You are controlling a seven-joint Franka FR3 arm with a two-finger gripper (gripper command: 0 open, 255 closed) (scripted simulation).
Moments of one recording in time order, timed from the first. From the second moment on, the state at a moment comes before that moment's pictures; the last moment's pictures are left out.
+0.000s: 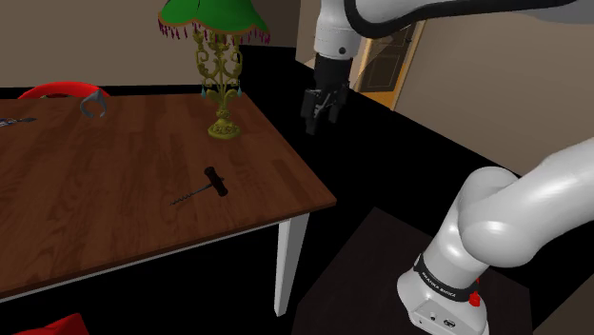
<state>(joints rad) 0.07 -0.56 0.09 -2.33 0.00 1.78 0.16</state>
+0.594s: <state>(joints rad) 0.10 -0.31 0.22 -2.22 -0.04 1.99 0.29</state>
